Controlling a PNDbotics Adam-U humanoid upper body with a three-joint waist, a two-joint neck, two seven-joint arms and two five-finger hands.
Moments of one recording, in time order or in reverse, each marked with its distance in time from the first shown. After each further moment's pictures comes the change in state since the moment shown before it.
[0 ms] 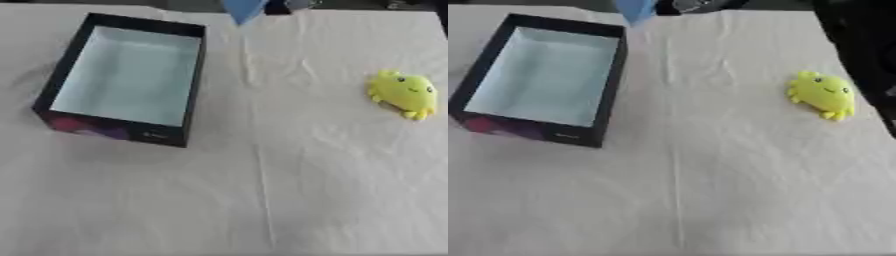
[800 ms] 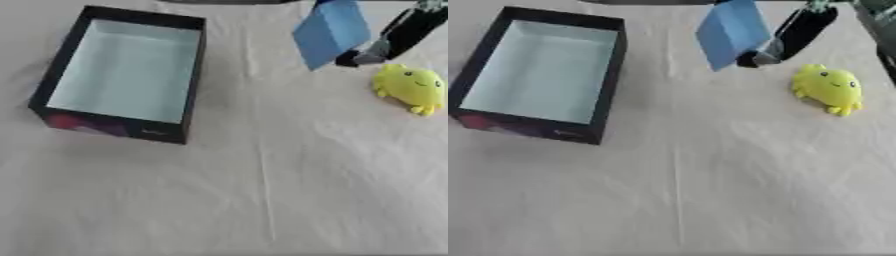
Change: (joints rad) left arm 0.017 -0.011 0.000 -0.001 0.000 0.003 -0.003; right arm 0.312 -0.266 -0.084 -0.183 -0.053 0.015 -0.083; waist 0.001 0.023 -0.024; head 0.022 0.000
